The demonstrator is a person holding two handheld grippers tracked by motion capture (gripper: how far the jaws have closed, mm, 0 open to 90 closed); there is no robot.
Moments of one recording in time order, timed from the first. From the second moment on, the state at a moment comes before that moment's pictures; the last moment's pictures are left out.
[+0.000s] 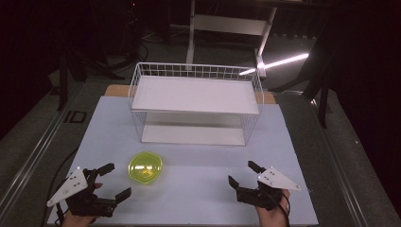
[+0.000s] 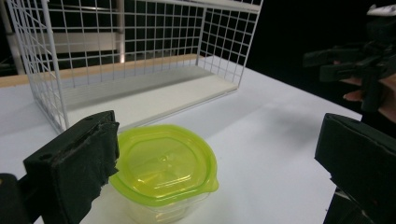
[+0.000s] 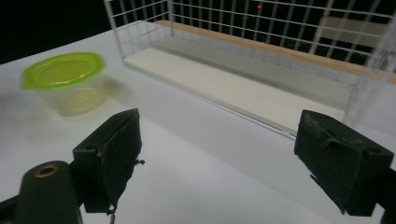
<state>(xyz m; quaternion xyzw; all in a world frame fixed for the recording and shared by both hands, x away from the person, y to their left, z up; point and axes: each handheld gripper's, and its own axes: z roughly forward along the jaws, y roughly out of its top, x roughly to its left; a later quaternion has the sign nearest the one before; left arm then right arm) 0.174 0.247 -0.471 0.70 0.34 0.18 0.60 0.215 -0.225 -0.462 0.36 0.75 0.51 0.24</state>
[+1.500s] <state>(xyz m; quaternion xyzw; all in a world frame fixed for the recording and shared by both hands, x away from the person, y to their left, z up) 0.195 0.268 -0.503 0.78 0.36 0.20 0.46 0.218 -0.223 -0.456 0.35 0.75 0.52 0.23</state>
